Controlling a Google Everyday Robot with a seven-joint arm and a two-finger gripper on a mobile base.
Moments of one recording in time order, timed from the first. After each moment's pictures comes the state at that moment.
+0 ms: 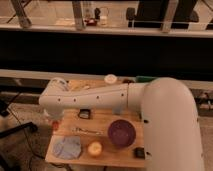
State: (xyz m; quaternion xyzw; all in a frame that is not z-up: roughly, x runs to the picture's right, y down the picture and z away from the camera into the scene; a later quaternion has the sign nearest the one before) arm -0.264 0.159 0.733 -0.08 -0.33 -0.70 0.63
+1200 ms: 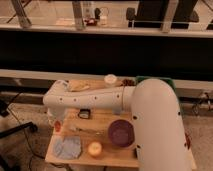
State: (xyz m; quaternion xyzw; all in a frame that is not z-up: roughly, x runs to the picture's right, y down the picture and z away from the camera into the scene) arm -0.268 0.177 0.781 -0.12 -0.34 -0.68 0.64
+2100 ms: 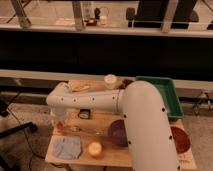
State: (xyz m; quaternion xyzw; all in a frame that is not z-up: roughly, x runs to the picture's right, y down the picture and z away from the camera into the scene) arm -0.269 0.193 0.825 -0.15 -0.35 -0.66 0.64
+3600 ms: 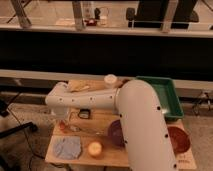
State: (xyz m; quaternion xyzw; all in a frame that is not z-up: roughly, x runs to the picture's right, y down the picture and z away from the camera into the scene) arm -0.259 0.187 0.836 -0.17 -0.31 -0.66 0.66
